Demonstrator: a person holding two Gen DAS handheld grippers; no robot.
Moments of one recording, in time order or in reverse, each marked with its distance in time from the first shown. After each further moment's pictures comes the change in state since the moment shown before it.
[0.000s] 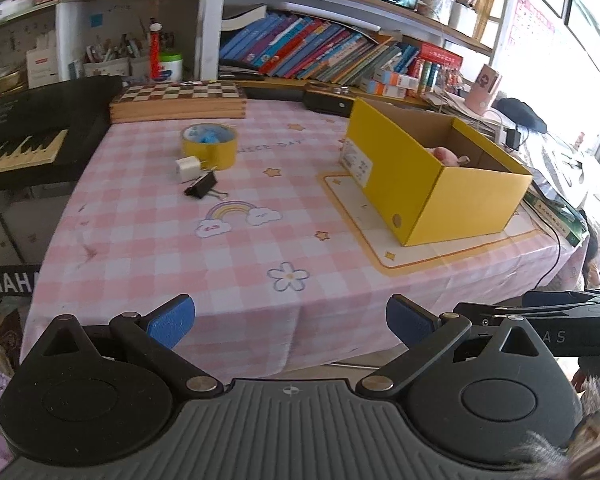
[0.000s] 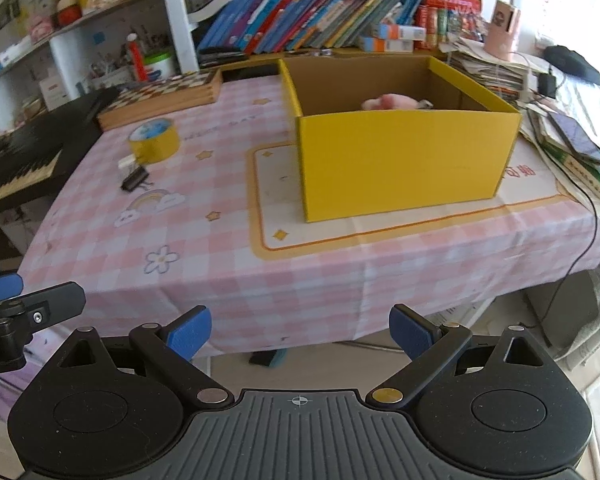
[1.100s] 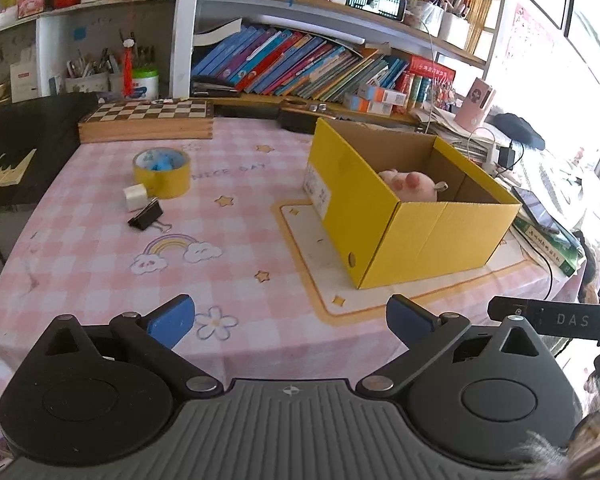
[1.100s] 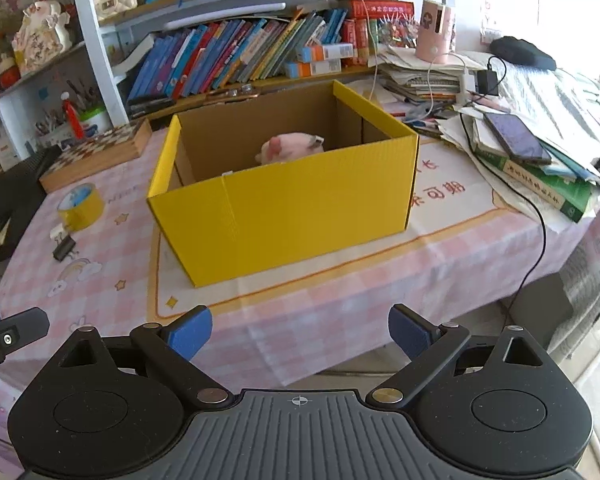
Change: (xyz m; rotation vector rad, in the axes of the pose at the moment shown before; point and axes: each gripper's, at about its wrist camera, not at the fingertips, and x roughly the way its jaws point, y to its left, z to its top) left arm 0.029 -0.067 0.027 -0.016 -0.042 -0.008; right arm -0.003 -0.101 0.028 0.128 -0.067 -0.076
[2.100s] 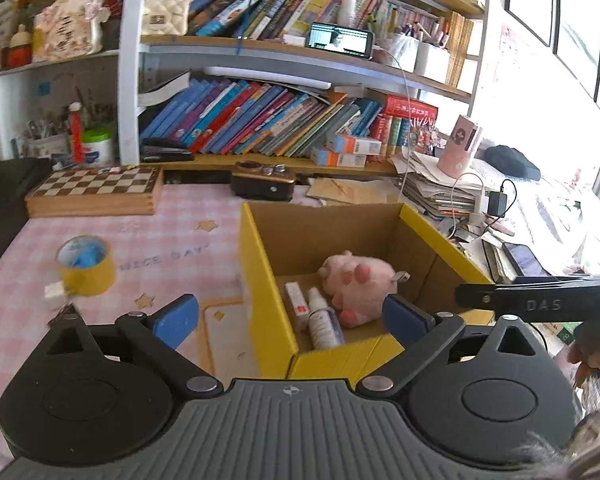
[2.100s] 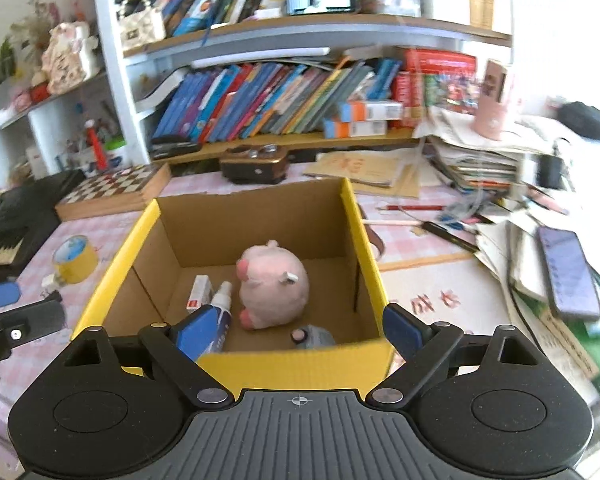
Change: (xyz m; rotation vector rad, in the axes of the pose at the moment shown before) left arm 0.059 -0.095 0.075 0.028 -0.132 0.006; right arm 0.060 -0.075 0.119 -0.146 -0.102 0.149
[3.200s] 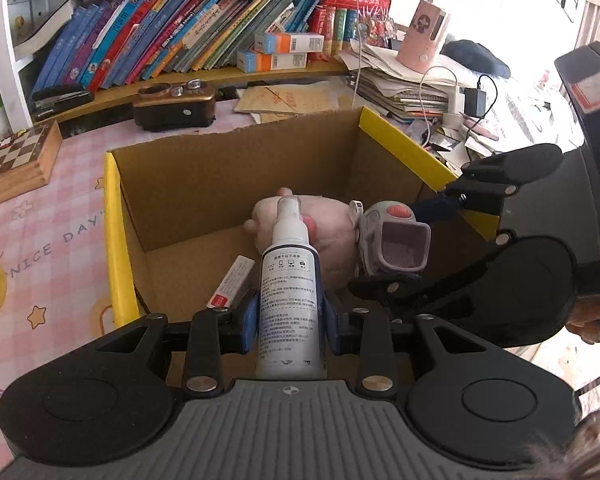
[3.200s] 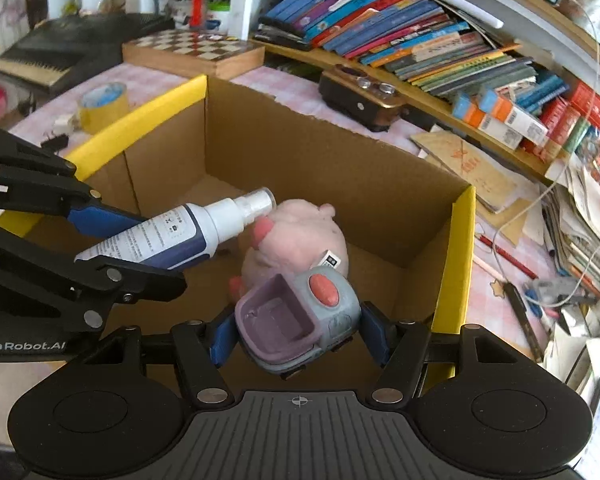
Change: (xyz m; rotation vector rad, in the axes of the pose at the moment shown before) left arm 0.138 -0.053 0.016 0.165 0.291 -0.133; right arm 0.115 0.019 0.027 -0.564 0.229 0.186
